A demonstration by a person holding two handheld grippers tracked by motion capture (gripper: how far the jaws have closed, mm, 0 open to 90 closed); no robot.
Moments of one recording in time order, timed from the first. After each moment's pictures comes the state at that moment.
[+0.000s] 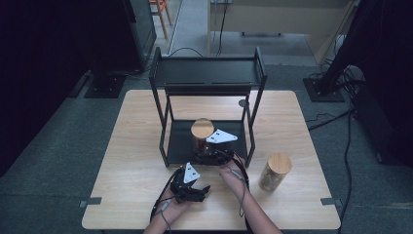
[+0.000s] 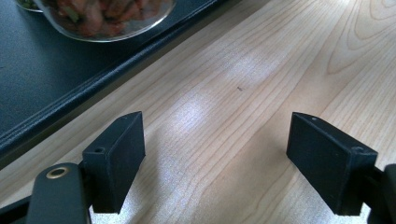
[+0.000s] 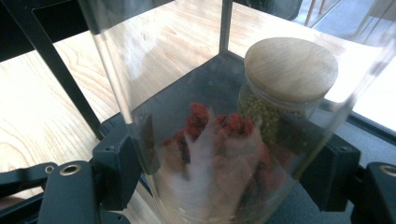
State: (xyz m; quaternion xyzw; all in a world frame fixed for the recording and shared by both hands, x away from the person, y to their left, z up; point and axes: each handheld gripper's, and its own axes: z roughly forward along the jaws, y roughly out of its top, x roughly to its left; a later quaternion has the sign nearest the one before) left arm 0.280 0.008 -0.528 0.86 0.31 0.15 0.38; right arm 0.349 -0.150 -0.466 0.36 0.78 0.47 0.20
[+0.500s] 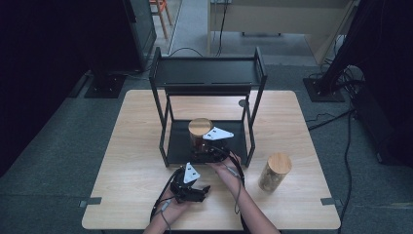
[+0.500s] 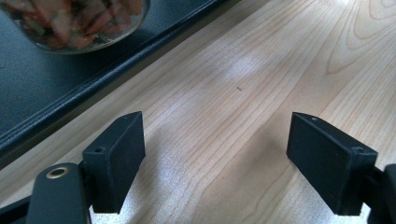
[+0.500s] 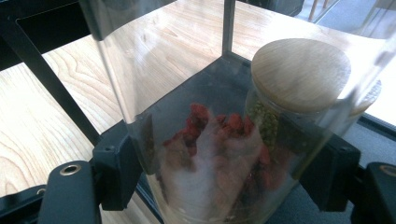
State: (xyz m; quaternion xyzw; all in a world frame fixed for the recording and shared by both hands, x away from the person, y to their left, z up) left arm 0.280 0.008 -0.528 0.86 0.31 0.15 0.38; right arm 0.360 -0.140 -0.469 0.37 0.78 0.47 0.19
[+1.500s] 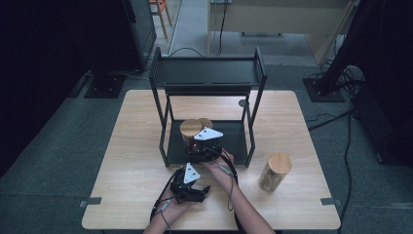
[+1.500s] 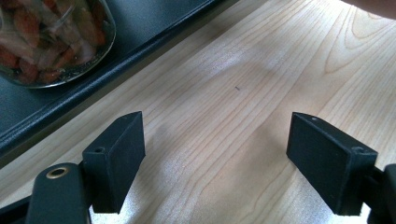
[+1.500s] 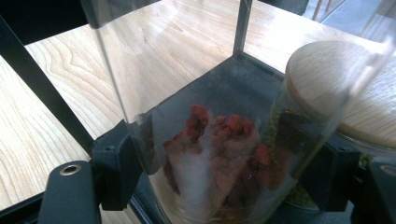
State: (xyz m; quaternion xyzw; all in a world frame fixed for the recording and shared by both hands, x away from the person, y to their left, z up) left arm 0.280 0.008 -0.528 0.86 0.31 0.15 0.38; right arm 0.370 -0.117 -0.479 0.35 0.79 0.46 0.20
